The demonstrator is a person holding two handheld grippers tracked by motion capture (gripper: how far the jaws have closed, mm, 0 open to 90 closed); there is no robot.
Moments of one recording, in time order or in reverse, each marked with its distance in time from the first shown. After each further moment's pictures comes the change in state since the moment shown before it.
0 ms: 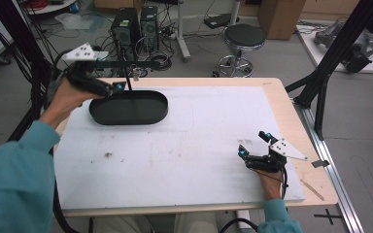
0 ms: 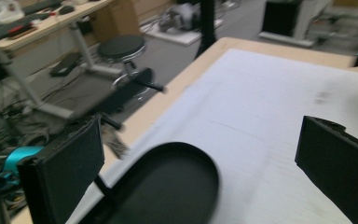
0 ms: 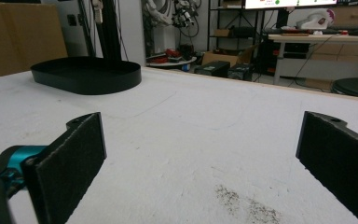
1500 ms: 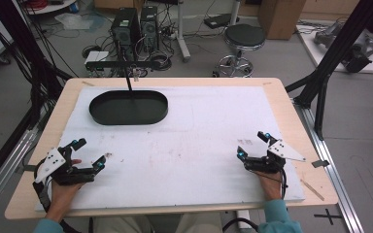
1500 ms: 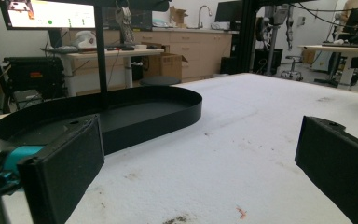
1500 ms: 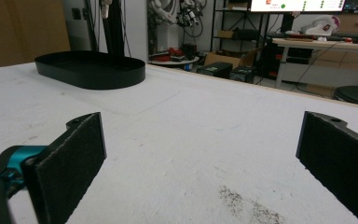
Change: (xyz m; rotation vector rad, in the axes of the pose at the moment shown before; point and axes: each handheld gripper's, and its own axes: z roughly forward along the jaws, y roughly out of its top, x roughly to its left) left arm -0.107 -0.228 -0.059 -0.356 0.254 -0.163; right arm 0.004 0.000 0.000 0.003 0.014 -0.050
